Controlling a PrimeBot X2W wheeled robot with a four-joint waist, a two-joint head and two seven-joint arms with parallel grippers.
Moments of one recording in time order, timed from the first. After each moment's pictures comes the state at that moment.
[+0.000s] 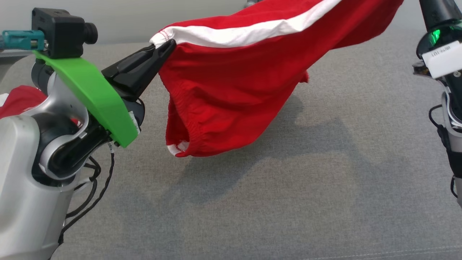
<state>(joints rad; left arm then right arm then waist) -0.63 0.31 -0.36 -0.17 -0.92 -0.12 0.54 -0.60 -0.29 0.14 -0.02 0.94 0.13 0.11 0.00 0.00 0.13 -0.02</state>
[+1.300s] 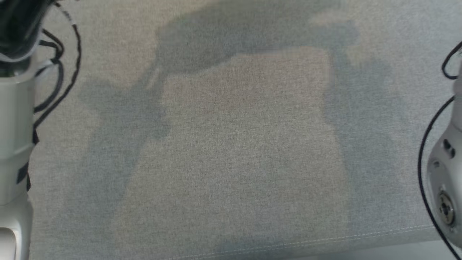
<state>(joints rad) -1.11 0.25 -0.32 -0.04 -0.78 0.04 0.57 -1.16 -0.10 0.10 -0.01 0.86 -0.14 0.14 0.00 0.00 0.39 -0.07</state>
